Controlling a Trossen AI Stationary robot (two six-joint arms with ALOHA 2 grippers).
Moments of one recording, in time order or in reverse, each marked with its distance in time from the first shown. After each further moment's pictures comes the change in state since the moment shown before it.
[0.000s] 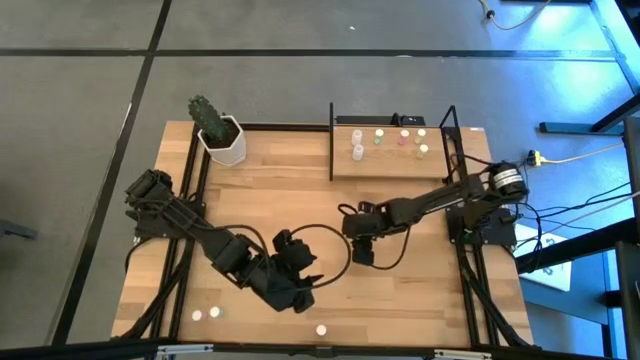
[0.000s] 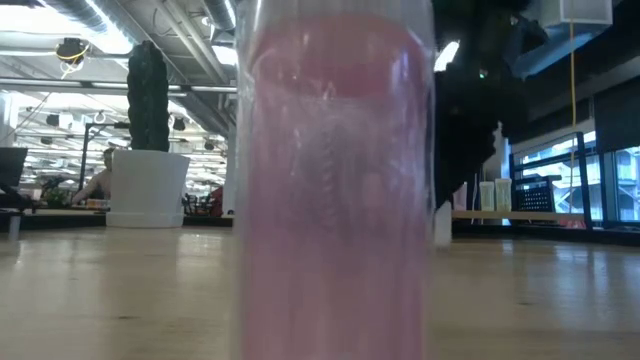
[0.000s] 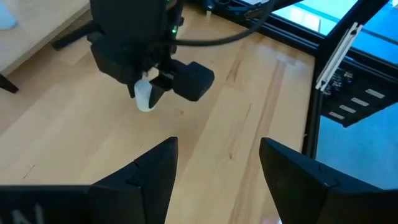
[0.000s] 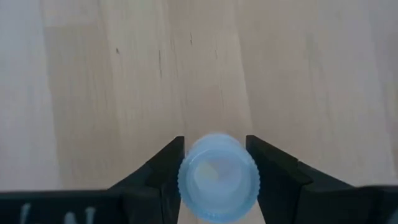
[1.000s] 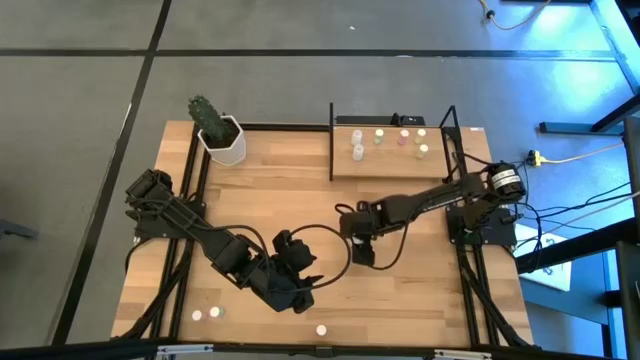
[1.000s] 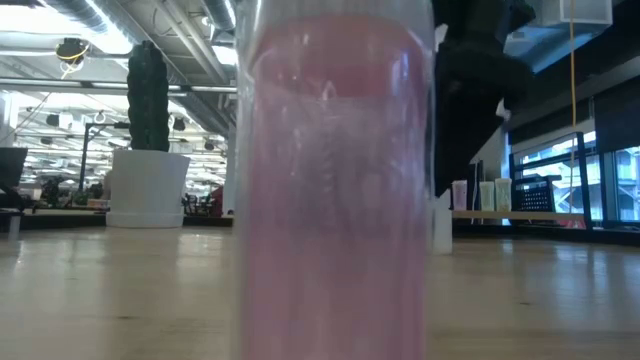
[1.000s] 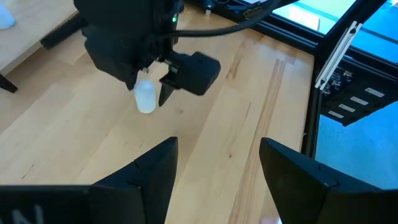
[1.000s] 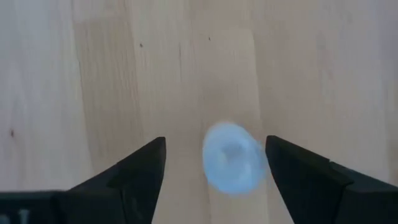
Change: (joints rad) left arm 0.000 0.000 0.000 -0.001 0.002 0.000; right arm 0.000 0.016 0.134 -0.191 -0.050 -0.021
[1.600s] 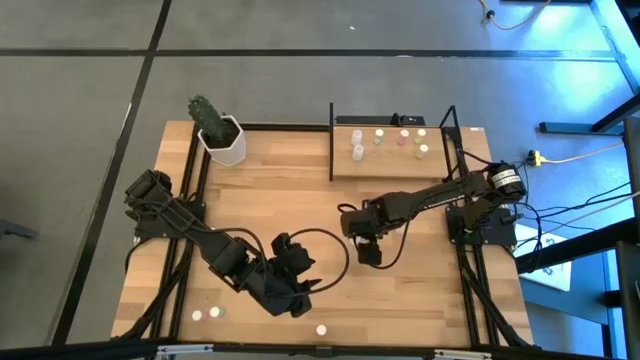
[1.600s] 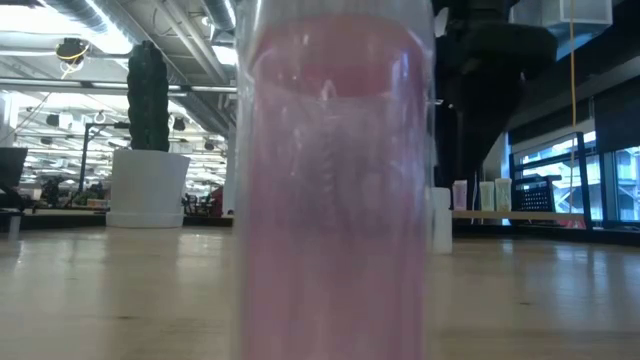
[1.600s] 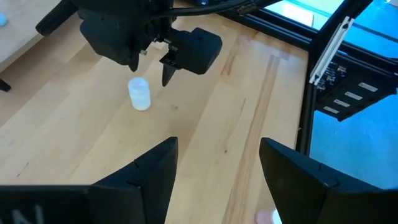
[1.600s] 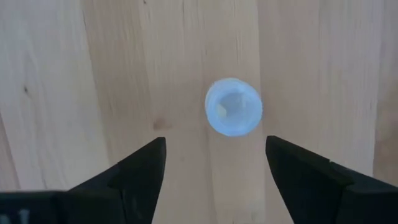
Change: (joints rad) left arm -0.023 0.000 0.000 0.000 0.000 -0.004; right arm 0.003 -0.002 0.089 -0.217 -0.047 -0.007
